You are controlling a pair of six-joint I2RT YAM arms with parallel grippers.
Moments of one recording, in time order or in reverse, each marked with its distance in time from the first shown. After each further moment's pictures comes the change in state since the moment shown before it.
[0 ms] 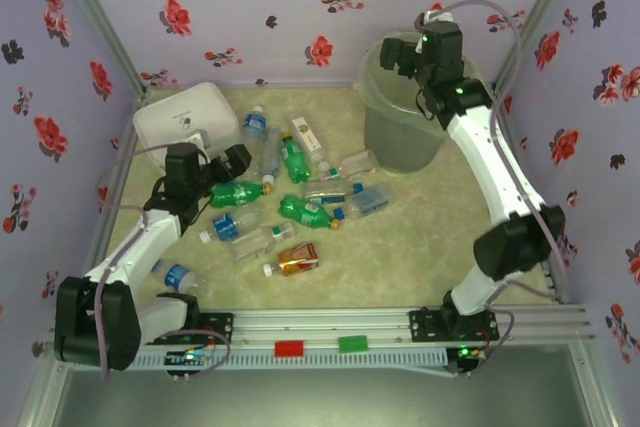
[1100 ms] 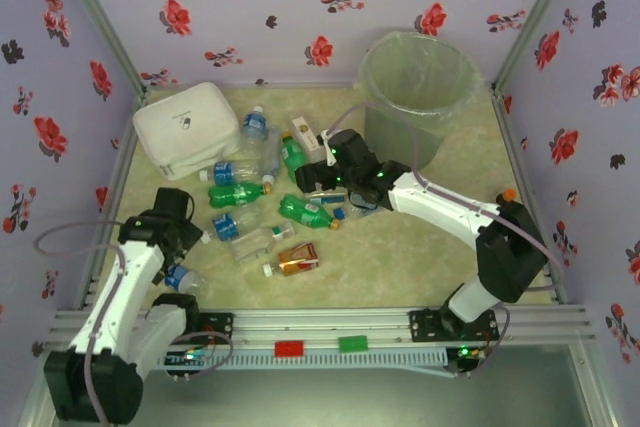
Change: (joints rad) left arm 0.088 -0.267 -0.026 -1.115 -0.512 -0.409; right arm 0.444 -0.037 -0.628 0.214 -0.187 0.102
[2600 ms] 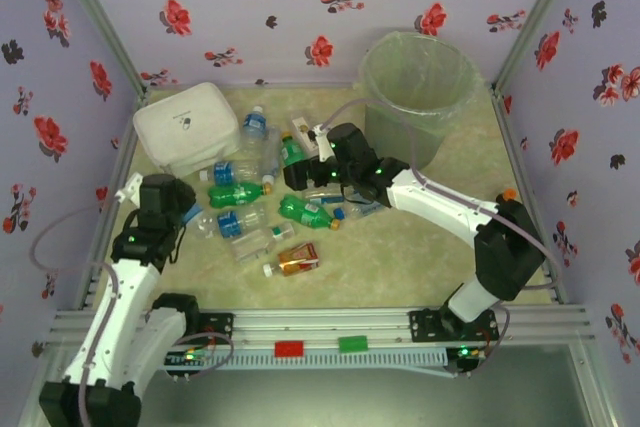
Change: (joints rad) left arm -0.061 -0.134 0.016 0.588 0.004 0.116; right arm 0.000 0.016 0.037 0.095 -0.228 0.019
